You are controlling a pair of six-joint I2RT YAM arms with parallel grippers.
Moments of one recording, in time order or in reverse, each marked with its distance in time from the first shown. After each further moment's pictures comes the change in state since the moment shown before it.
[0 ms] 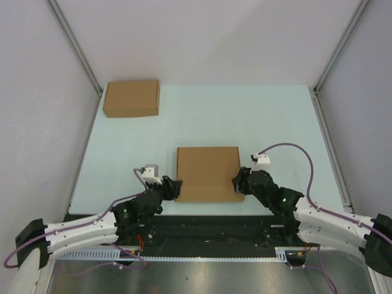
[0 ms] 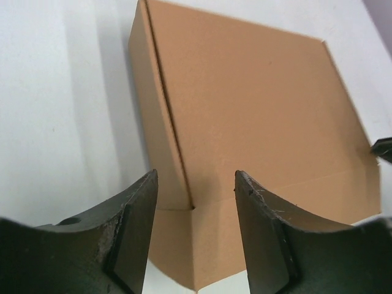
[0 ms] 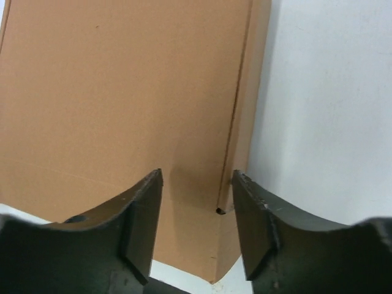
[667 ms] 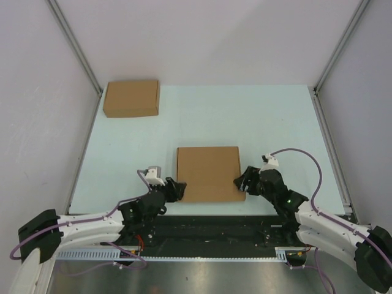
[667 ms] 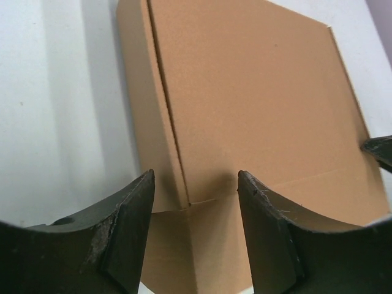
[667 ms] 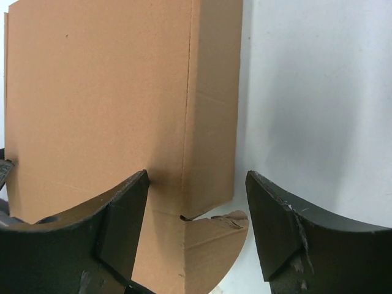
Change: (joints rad) left arm 0.002 0.190 -0.051 0.190 0.040 -0.111; right arm -0.225 -0.056 -0.140 0.116 -0.262 0.095
